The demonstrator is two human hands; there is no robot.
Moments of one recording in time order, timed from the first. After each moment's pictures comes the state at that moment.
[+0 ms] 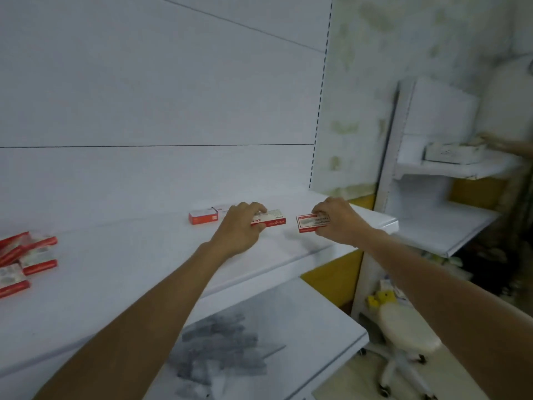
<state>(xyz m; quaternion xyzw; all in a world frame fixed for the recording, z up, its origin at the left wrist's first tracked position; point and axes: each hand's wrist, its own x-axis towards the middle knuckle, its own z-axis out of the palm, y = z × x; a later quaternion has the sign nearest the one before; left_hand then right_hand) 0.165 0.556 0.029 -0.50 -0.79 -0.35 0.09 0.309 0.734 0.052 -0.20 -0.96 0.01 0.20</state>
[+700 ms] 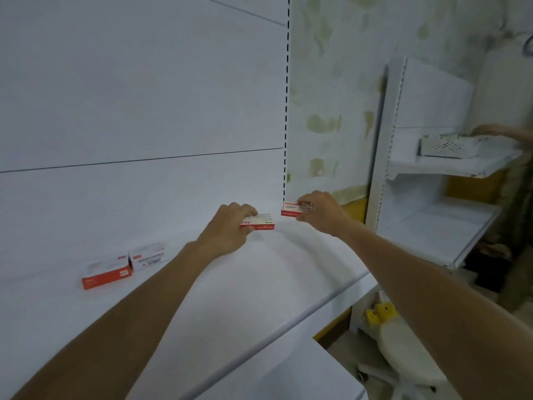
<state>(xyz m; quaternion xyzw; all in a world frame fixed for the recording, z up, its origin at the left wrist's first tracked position) 0.088 0.760 0.042 -0.53 -0.79 -0.28 0.10 0.220 0.941 0.058 -0.25 -0.93 0.09 0.26</state>
